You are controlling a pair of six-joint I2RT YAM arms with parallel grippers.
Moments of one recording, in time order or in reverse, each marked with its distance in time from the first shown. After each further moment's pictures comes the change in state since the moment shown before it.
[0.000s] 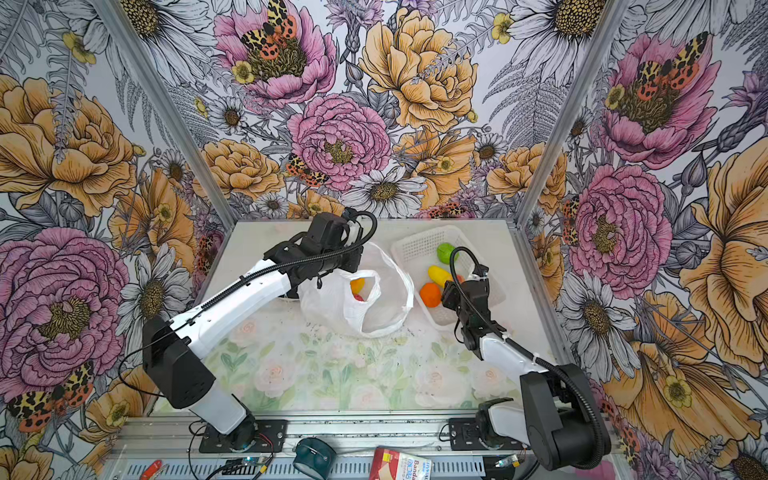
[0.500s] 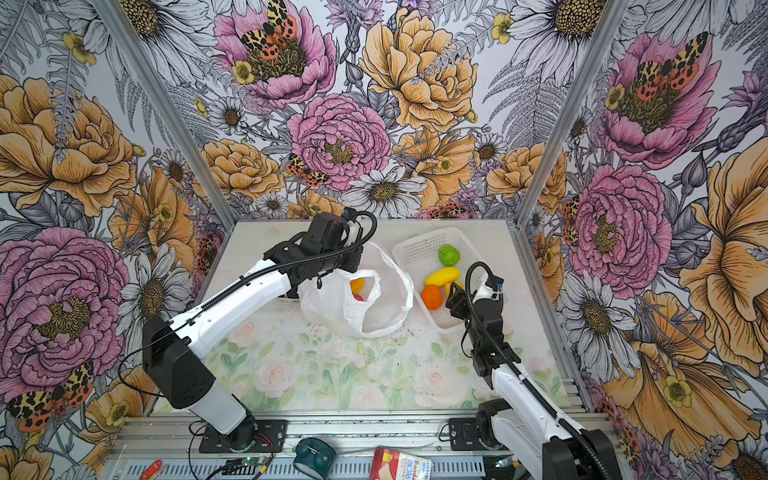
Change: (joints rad) left arm 0.002 0.000 0.000 0.000 0.000 0.000; right arm 0.000 -0.356 -0.154 0.010 -0.002 -0.016
